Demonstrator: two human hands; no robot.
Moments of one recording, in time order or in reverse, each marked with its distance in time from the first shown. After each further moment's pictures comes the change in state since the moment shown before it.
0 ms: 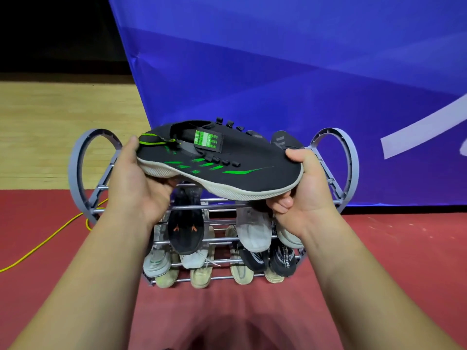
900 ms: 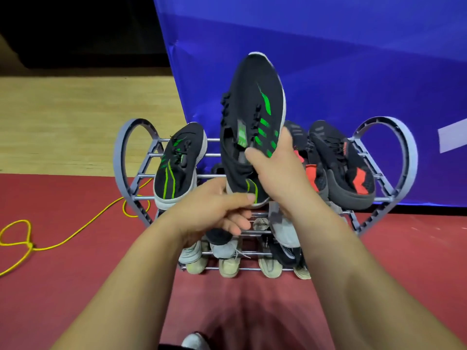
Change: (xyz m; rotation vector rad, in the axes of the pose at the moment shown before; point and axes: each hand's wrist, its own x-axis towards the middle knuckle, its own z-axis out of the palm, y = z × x) left_hand -0.033 -0.024 -0.024 0.928 -0.450 -0.297; right_hand 0.035 0.048 0.070 -0.917 0.057 -0.309
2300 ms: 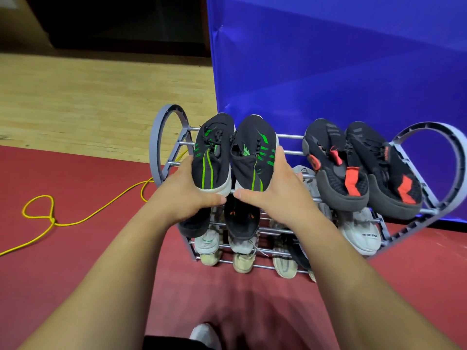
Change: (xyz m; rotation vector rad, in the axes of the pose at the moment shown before) left_hand -0.019 -0.039 -0.104 0.536 0.497 0.043; right_hand 0.000 0.039 0.057 -0.414 -0.195 -0.156
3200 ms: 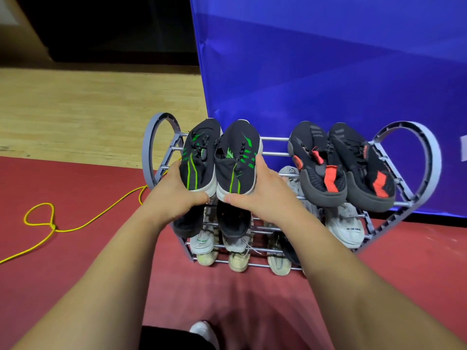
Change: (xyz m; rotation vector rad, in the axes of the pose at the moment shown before) left_hand -0.019 0.011 0.007 -0.031 0.079 -0.061; right_hand -0.011 0.006 -0.001 0.017 -0.071 -0.037
